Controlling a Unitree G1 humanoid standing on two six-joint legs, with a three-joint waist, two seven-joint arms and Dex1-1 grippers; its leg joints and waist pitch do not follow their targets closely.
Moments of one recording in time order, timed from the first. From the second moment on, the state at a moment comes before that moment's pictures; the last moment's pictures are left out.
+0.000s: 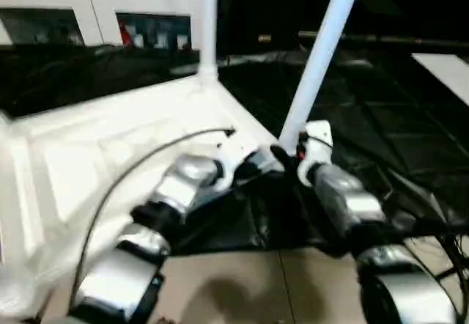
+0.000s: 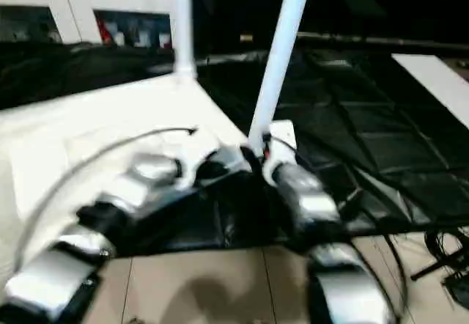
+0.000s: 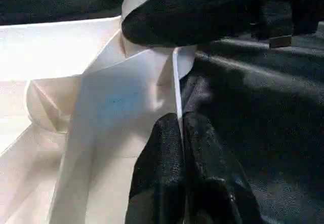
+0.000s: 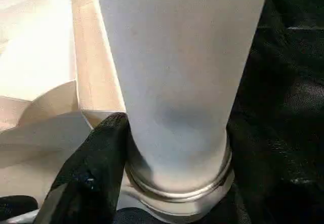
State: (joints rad) left arm -0.76 0.07 -0.25 0.83 0.12 0.19 -0.71; right arm -0.67 -0.08 -0.04 0.87 0.13 0.14 0.26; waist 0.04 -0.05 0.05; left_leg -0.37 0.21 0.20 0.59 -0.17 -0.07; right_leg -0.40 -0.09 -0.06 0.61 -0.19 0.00
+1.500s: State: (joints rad) left arm -0.64 0.34 -0.27 0.63 0.00 0.13 -1.29; right arm -0.51 -0.37 0.16 0.63 0.16 0.04 1.13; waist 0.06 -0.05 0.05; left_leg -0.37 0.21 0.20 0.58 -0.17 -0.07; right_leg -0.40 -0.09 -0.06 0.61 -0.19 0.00
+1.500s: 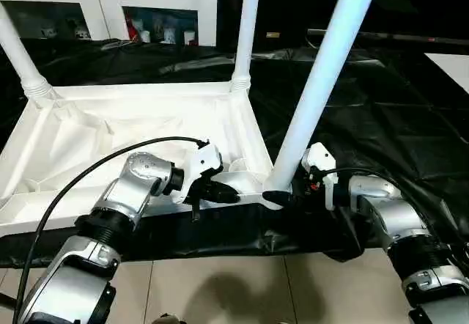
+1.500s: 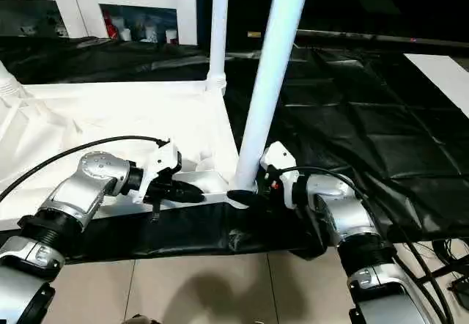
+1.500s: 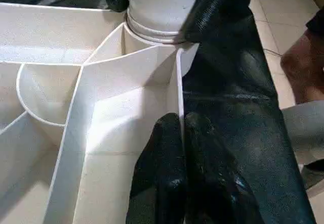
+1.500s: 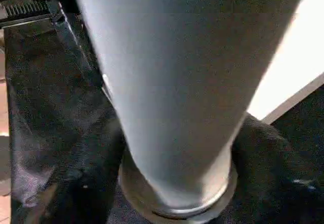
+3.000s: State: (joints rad) left arm -0.78 0.17 -0.26 0.89 0.11 0.02 -0.94; right arm -0.52 -0.34 0.07 0.65 0.14 0.04 0.79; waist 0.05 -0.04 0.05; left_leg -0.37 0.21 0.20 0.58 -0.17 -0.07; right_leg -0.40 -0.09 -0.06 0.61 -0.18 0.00
